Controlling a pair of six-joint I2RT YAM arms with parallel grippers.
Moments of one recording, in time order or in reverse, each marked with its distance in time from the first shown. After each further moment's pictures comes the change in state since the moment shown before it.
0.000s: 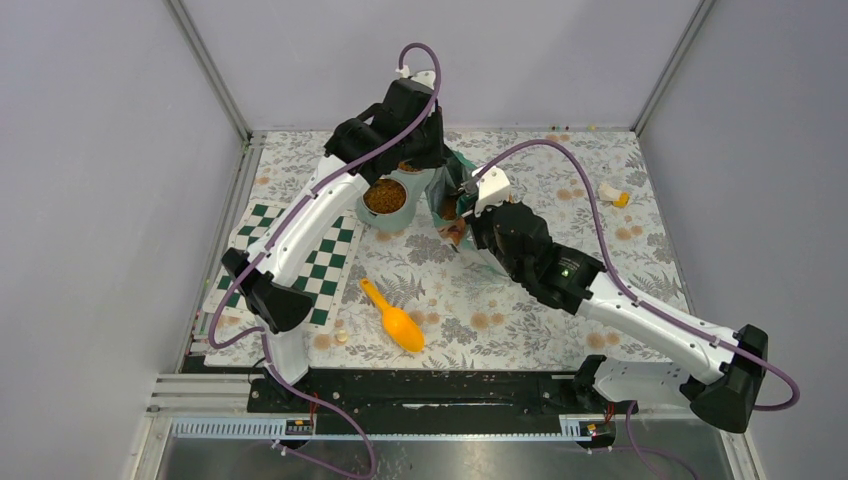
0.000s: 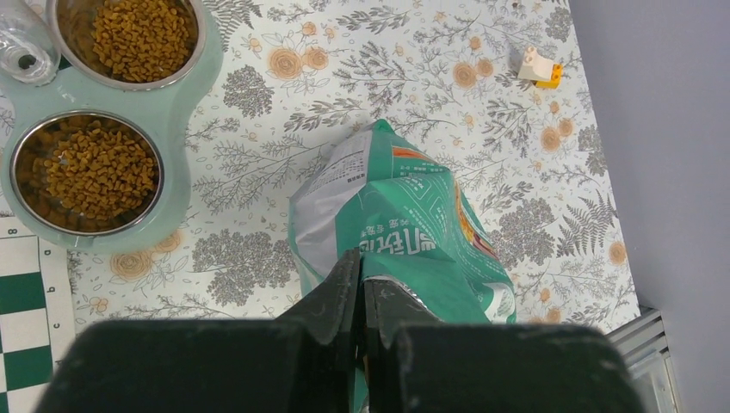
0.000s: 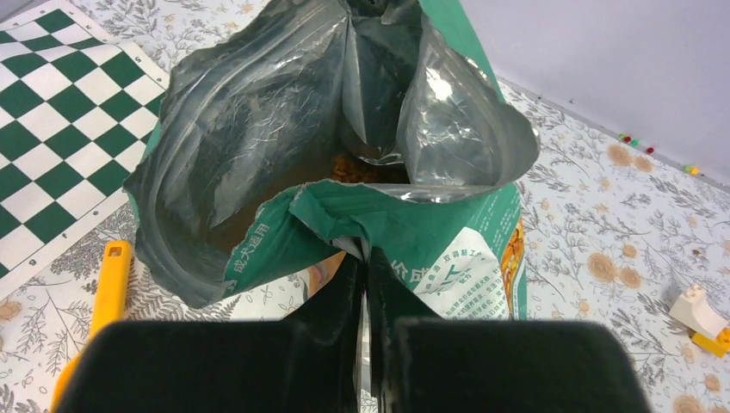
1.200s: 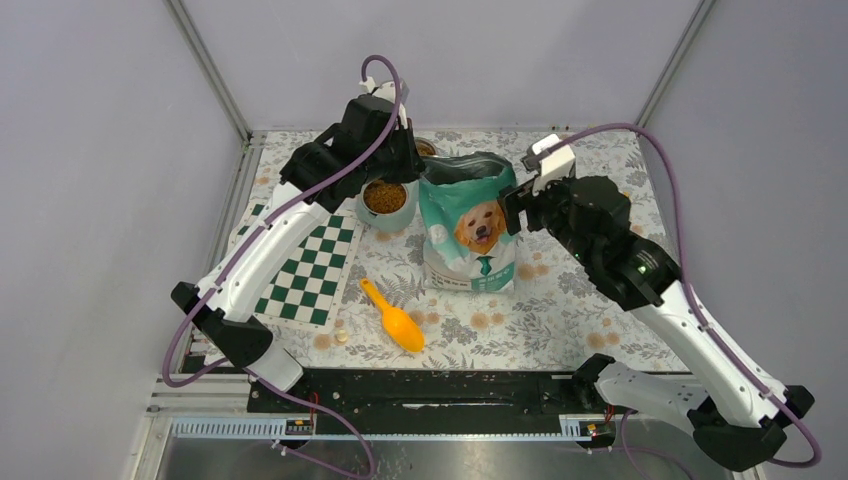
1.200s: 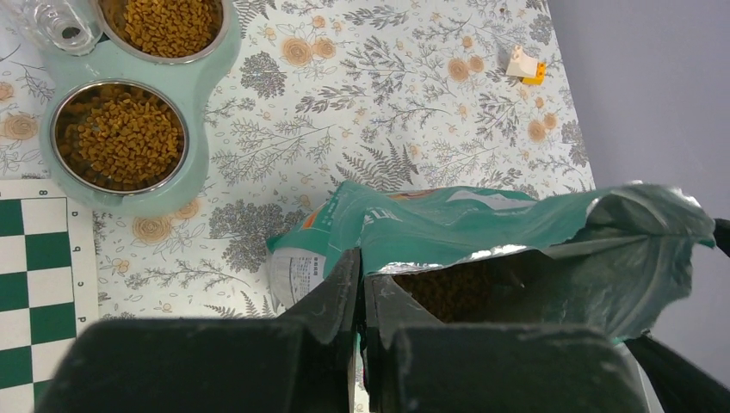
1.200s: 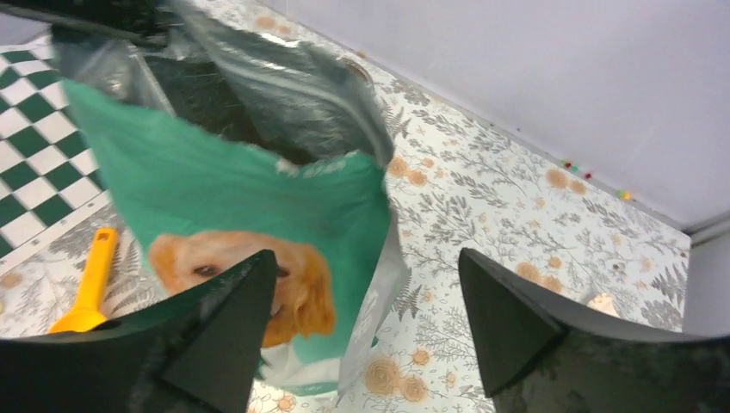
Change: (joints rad) left arm 0.013 -0.272 -0.280 0.068 0.003 -0.010; right arm -0.238 -0.146 0.192 -0.295 -0.255 -0.099
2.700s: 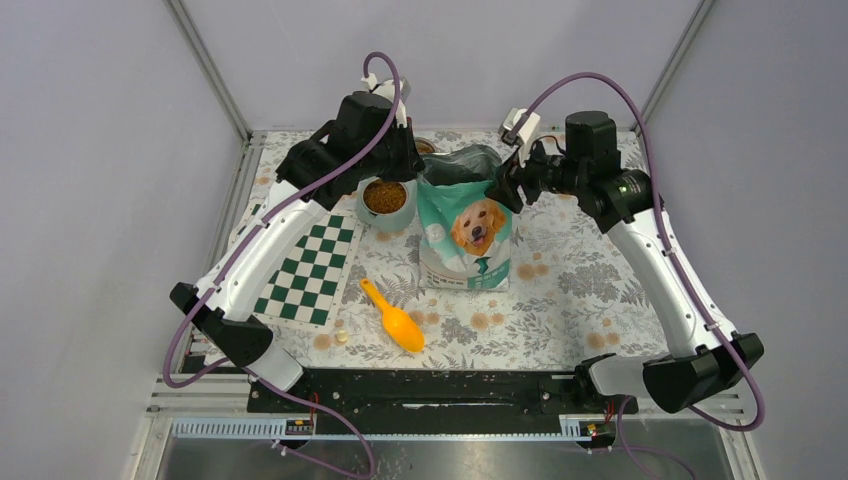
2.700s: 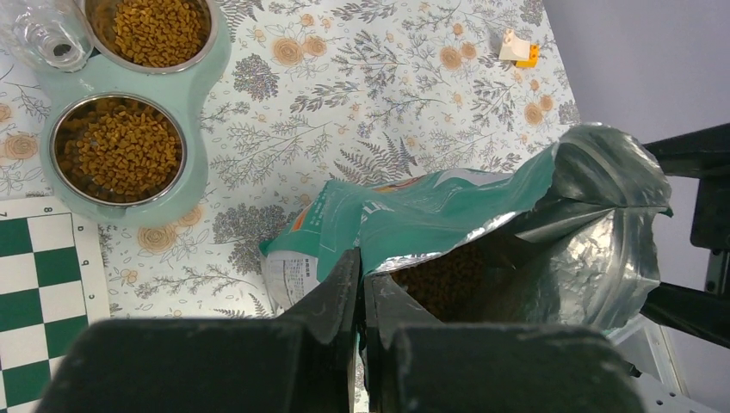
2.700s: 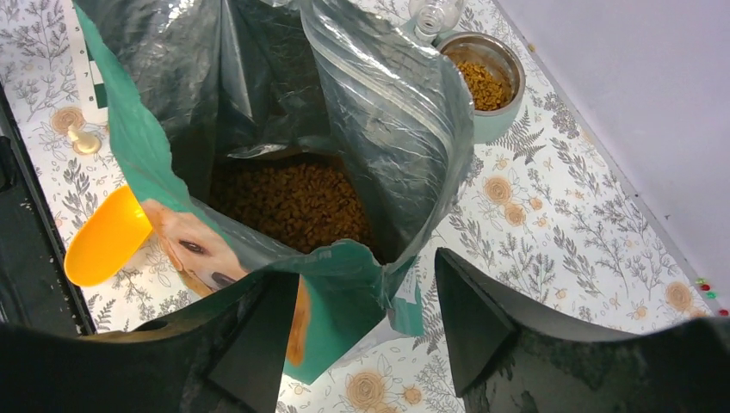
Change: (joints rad) left arm 0.022 0.000 0.010 0.006 0.066 0.062; right arm -0.332 0.314 0.277 -0.219 -0.803 -0.317
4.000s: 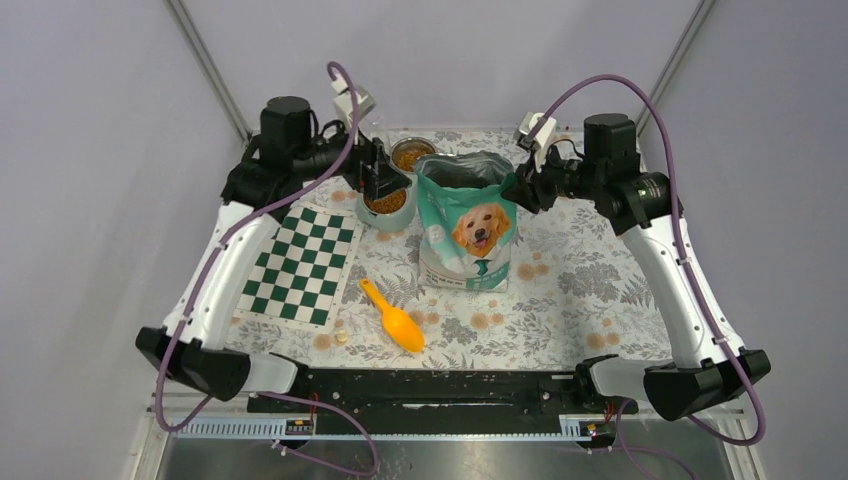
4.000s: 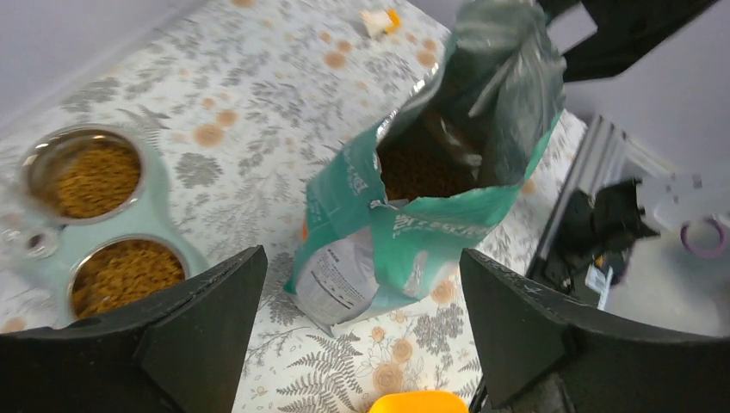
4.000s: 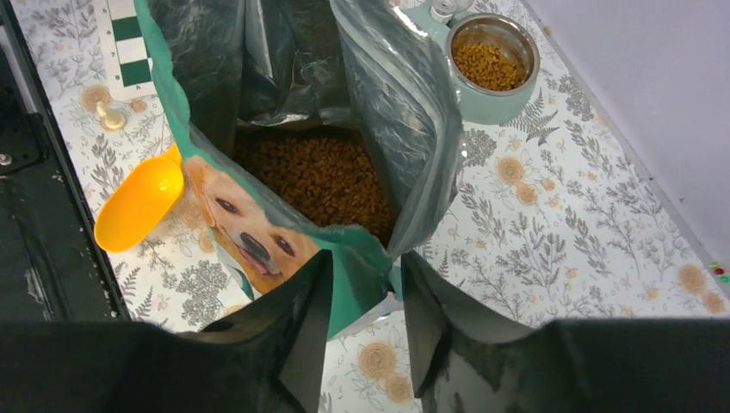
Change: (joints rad) left arm 0.319 -0.249 -0.301 0.264 0.706 0.447; right arm -0.071 -0.028 0.022 -0.121 -0.087 -0.048
